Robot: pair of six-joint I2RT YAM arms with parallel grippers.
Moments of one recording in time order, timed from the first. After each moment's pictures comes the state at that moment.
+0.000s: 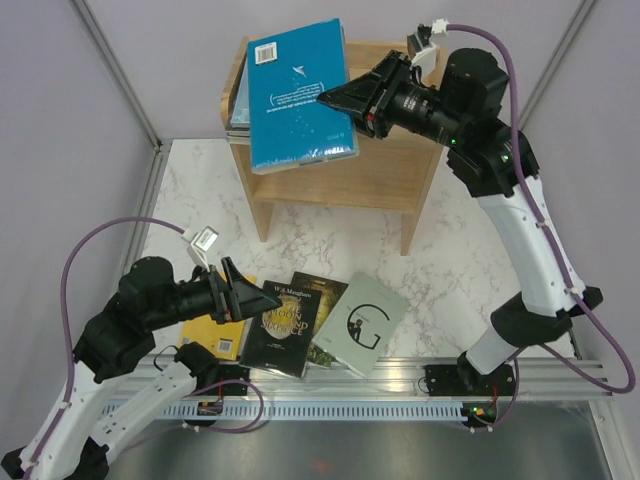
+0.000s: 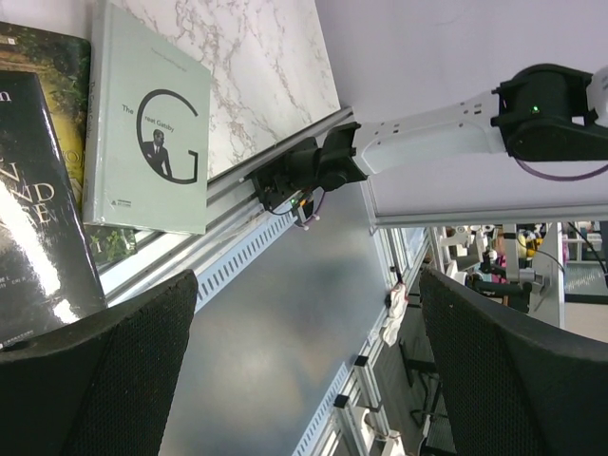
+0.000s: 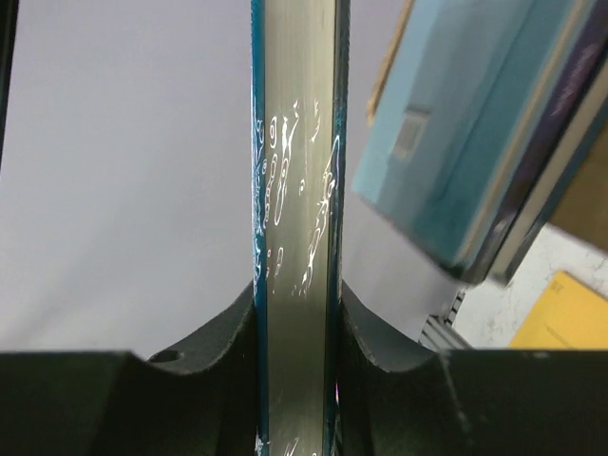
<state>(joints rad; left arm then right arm) -0.62 0.50 0.98 -0.84 0.45 -0.92 0.59 1.61 2.27 -0.63 -0.38 1.19</state>
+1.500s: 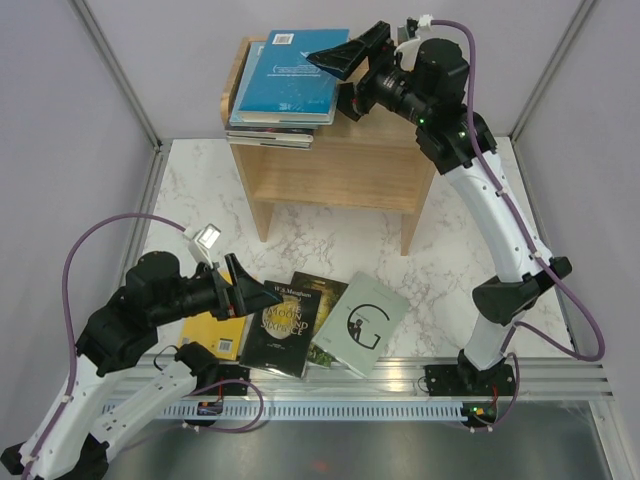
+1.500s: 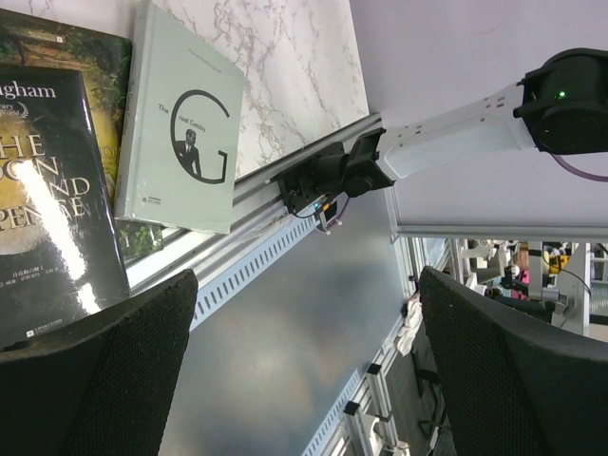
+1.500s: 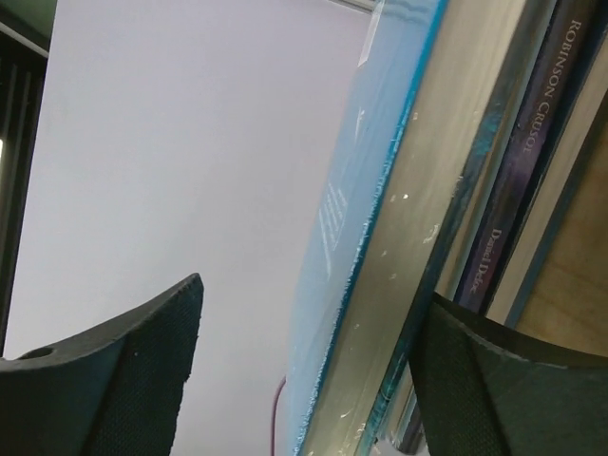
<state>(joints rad) -0.62 0.53 1.00 -0.89 0.40 -0.90 0.53 1.80 2.28 -0.40 -0.31 1.30</state>
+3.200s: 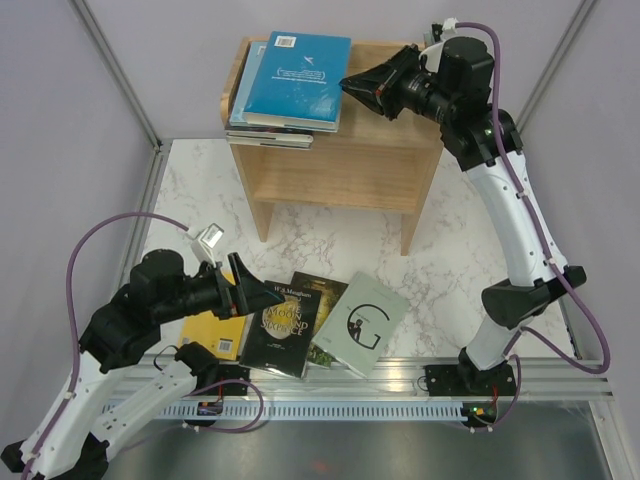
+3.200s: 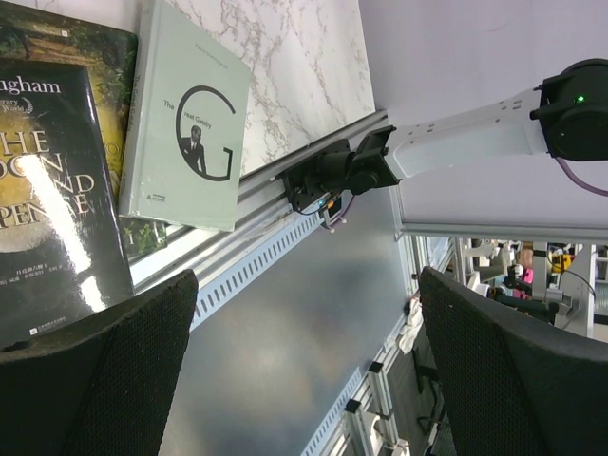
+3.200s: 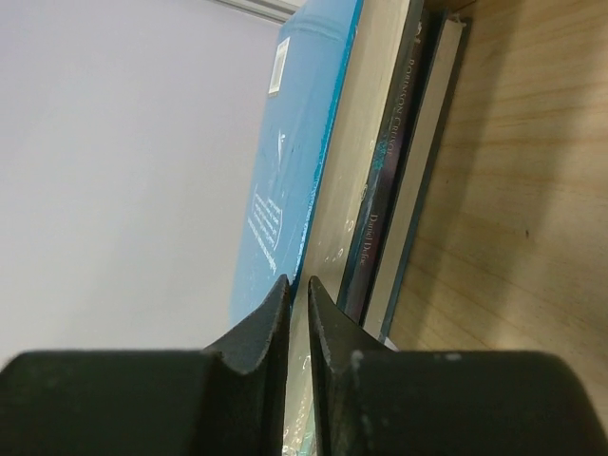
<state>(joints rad) -0.62 0.55 0.99 -0.89 0.40 -0.89 0.42 1.73 2.24 -0.58 -0.37 1.20</state>
